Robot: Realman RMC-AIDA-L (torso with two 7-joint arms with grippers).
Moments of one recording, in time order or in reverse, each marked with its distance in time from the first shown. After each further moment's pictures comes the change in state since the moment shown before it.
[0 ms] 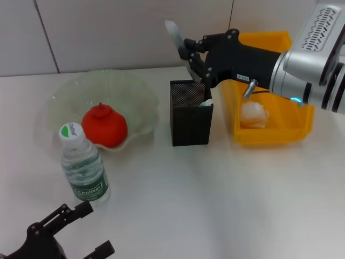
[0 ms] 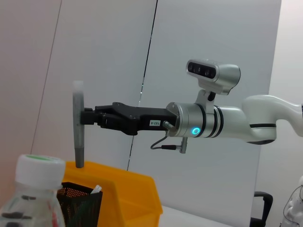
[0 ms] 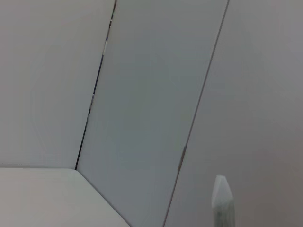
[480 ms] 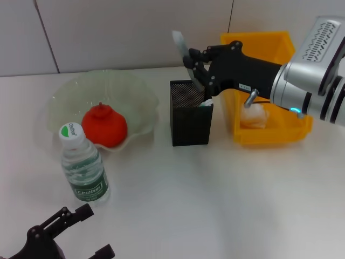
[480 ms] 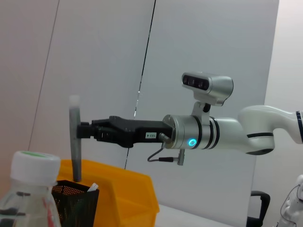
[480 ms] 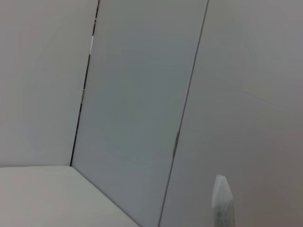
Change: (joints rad) left arm 0.008 0.000 0.008 0.003 0.001 0.005 0.000; right arm 0.010 -0.002 0.000 -0.116 0.081 0.001 -0.074
